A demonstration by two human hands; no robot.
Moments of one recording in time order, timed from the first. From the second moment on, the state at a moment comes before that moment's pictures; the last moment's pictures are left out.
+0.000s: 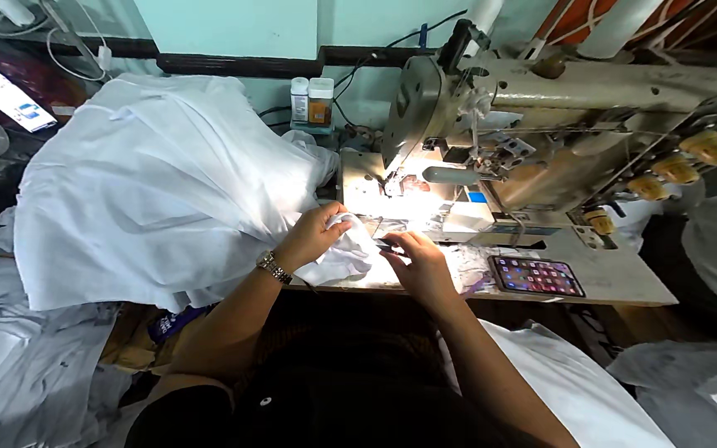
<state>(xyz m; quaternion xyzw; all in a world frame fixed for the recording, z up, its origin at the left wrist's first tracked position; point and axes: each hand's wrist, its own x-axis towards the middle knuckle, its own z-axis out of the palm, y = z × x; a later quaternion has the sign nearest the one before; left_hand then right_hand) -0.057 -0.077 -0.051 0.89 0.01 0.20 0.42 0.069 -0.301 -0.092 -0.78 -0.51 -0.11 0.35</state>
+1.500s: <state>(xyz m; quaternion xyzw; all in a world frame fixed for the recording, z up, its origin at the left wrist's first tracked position) -0.097 -0.023 -0.041 0.93 0.02 0.35 0.09 0.042 -0.297 -0.106 -0.78 -0.52 -0.19 0.29</state>
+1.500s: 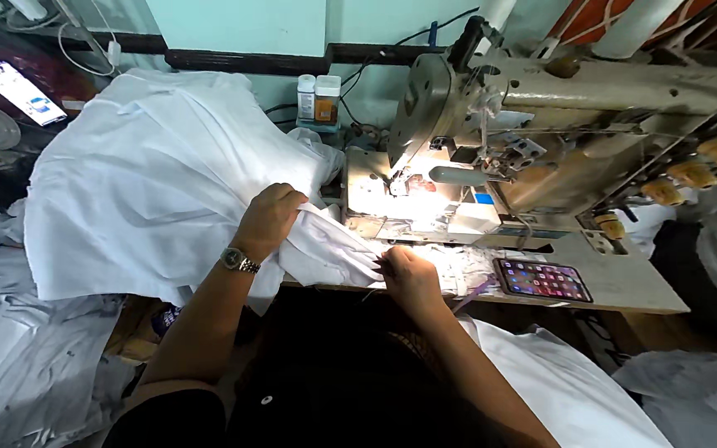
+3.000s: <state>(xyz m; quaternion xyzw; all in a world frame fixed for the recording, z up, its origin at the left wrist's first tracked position) -0.071 -0.138 -0.120 0.87 0.09 0.26 0.40 0.031 -0.301 -0.039 -0.62 -0.43 0.03 0.66</state>
